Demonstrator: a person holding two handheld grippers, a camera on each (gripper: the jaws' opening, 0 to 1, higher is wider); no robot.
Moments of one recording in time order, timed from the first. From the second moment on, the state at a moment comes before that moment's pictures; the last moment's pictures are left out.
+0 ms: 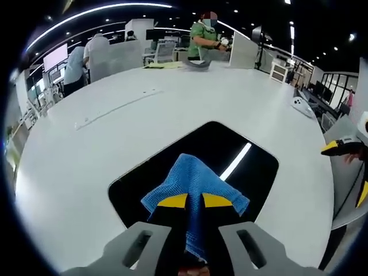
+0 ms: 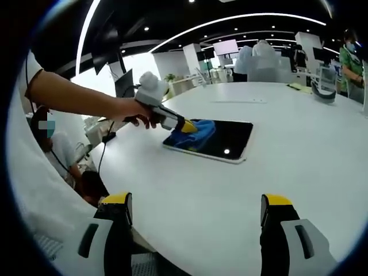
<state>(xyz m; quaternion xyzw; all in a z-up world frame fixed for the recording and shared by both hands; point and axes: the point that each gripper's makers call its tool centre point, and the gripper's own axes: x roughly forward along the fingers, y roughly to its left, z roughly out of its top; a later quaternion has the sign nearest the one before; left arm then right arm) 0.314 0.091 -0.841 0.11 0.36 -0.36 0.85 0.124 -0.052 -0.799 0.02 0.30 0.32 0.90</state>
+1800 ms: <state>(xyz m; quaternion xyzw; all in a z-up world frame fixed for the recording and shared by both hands) 0.367 0.092 -0.842 0.13 0.38 -0.36 0.84 0.129 -0.055 -0.796 0.02 0.31 0.31 0.90</state>
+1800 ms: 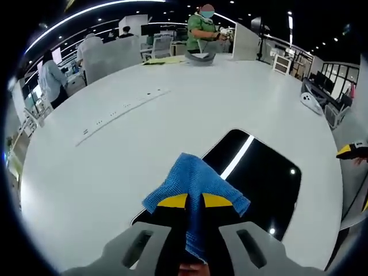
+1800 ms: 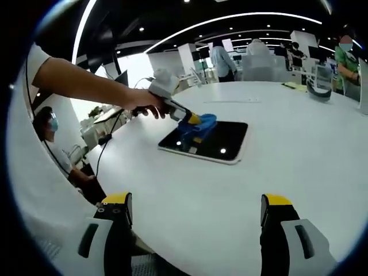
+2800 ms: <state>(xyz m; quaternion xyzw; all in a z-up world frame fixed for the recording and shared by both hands) 0.379 0.094 -0.842 0.13 0.37 -0.37 0.84 0.128 -0.052 -0.796 0.02 0.32 0.29 0.90</state>
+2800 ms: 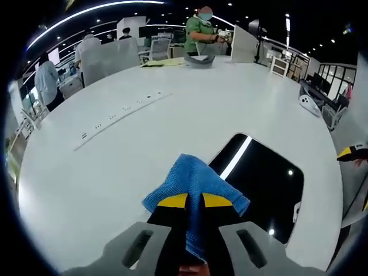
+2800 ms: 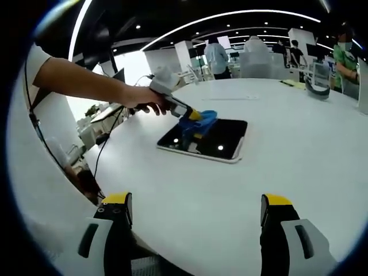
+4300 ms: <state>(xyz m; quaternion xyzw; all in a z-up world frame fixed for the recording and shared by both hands) 0.373 0.132 -0.839 0.14 0.37 -0.36 0.85 0.133 -0.039 -0.792 0.01 0.31 0.32 0.90</state>
